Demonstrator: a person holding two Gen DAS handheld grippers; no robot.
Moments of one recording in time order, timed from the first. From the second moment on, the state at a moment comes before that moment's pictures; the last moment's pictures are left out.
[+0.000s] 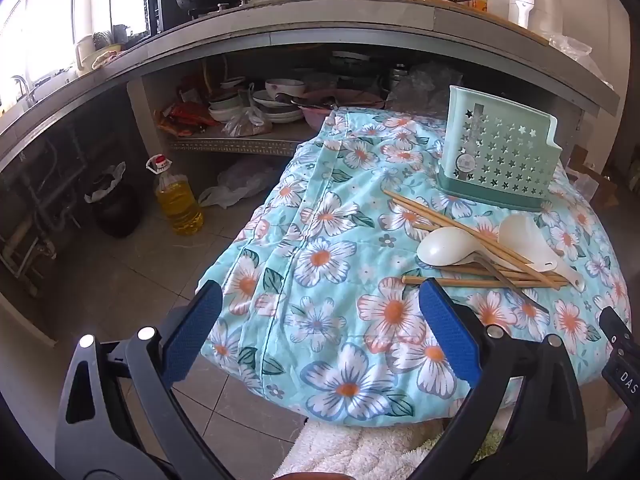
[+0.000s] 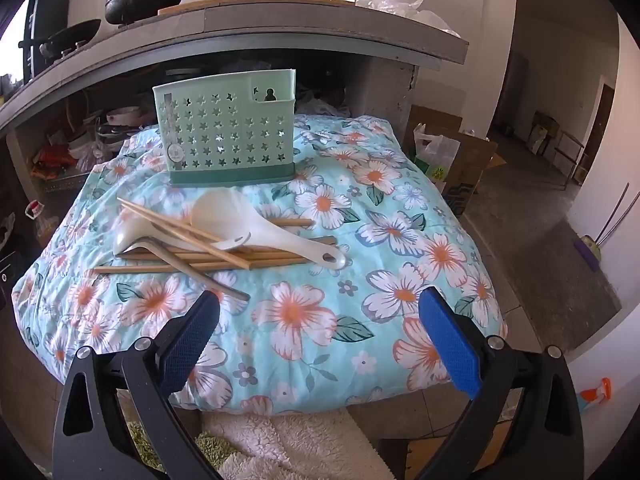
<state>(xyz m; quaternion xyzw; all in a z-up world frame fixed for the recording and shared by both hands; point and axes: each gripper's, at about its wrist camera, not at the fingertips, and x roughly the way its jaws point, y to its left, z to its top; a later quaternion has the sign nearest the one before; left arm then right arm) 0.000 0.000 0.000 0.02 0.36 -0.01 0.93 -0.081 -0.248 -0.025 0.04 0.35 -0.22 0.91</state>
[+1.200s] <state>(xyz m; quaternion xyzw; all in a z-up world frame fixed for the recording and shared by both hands) -0.004 -0.006 0.007 0.03 0.35 -0.02 0.94 -0.083 -0.248 -0.020 0.04 0.34 -0.22 0.91</state>
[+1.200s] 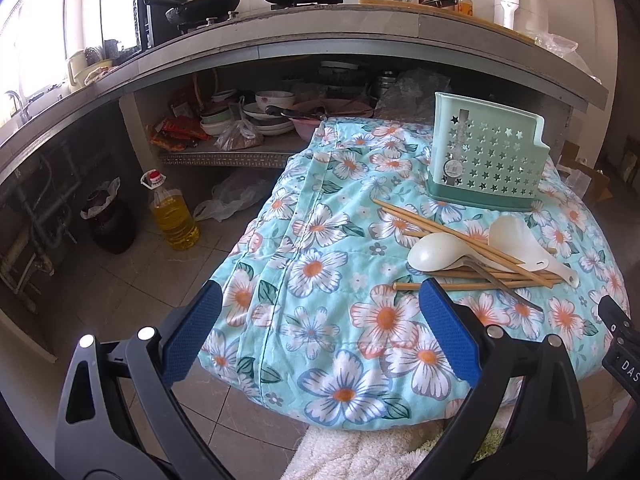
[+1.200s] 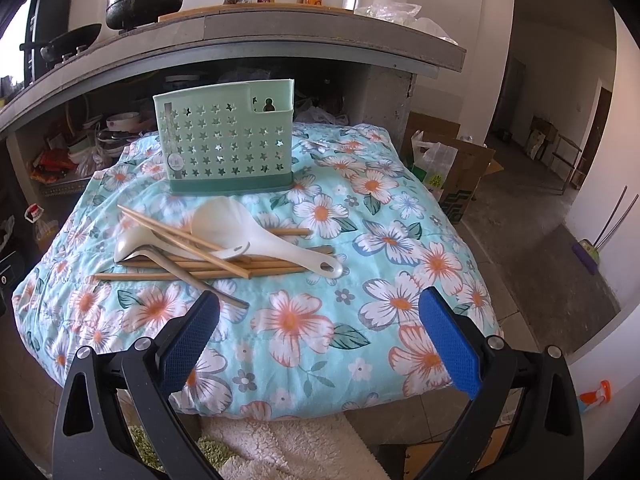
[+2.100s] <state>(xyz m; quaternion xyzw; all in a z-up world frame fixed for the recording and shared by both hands) -0.003 -0.005 0.003 0.03 0.35 -0.02 0.94 -0.084 -0.247 -0.021 0.04 0.34 -0.22 0.92</state>
